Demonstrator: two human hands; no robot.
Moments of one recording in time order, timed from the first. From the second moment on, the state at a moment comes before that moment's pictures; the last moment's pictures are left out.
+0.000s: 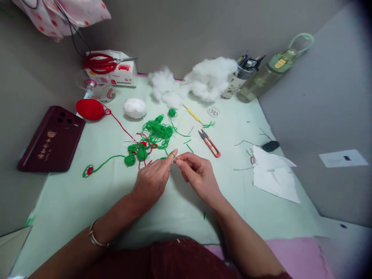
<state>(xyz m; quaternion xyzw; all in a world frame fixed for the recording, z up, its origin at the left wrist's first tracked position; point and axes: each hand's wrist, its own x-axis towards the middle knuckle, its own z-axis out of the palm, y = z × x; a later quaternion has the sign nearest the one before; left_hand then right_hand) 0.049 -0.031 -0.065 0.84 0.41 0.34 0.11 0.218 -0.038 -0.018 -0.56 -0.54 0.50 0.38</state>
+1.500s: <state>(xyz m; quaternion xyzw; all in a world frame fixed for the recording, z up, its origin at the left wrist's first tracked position) 0.042 -0.029 -0.065 0.83 0.47 0.26 0.16 0.219 -0.031 -0.031 -0.53 -0.53 0.55 0.35</state>
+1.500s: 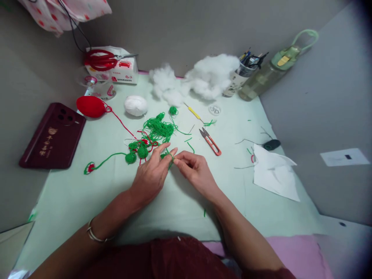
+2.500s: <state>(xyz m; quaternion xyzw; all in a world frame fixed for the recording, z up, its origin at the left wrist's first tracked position) 0.046 -0.025 -0.039 0.39 0.50 0.46 0.62 0.212 -0.044 -0.045 -0.49 -0.81 0.01 0.33</state>
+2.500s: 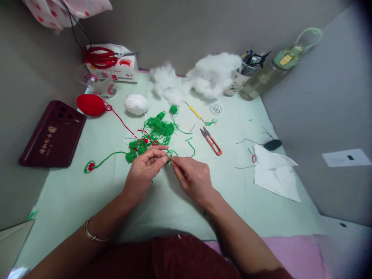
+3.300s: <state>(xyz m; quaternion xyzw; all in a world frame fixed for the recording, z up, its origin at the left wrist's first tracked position) 0.042 -0.025 -0.047 0.40 0.48 0.45 0.64 0.212 -0.047 -0.046 -0.51 -0.80 0.05 0.31</state>
